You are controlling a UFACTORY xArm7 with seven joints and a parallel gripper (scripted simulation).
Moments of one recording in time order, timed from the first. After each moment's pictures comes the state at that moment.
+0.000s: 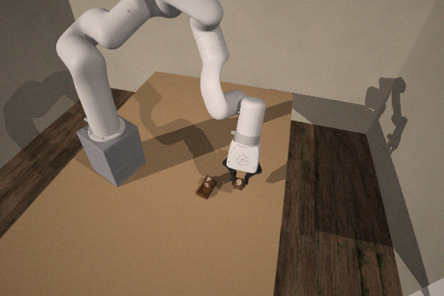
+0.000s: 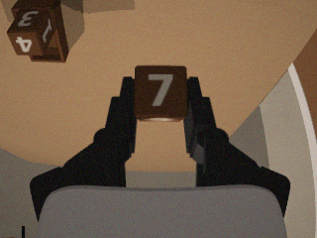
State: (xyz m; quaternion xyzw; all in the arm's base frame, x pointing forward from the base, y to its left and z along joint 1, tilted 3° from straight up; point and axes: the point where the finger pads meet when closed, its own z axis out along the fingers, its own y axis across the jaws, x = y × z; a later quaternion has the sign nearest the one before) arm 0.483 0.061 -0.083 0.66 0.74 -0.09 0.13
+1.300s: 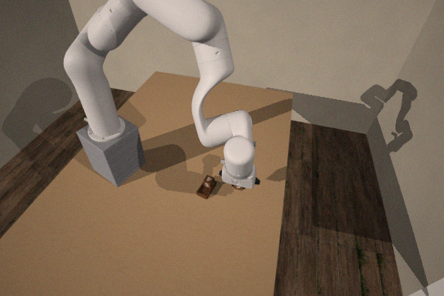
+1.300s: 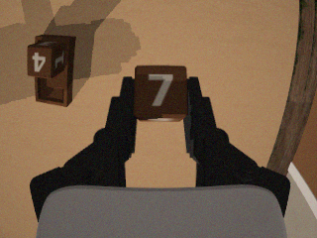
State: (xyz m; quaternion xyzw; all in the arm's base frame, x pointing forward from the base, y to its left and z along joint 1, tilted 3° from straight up) arm 0.486 0.048 -0.080 0.65 0.74 0.13 -0.11
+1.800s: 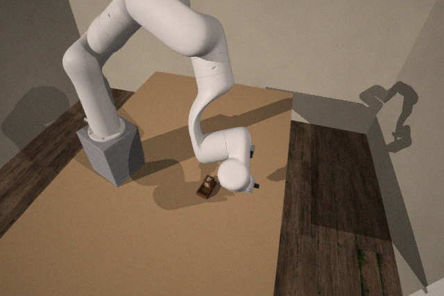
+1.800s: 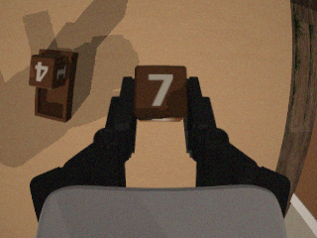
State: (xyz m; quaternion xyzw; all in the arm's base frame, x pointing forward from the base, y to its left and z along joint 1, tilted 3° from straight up) arm 0.486 0.046 -0.082 0.64 0.72 0.20 -0.19
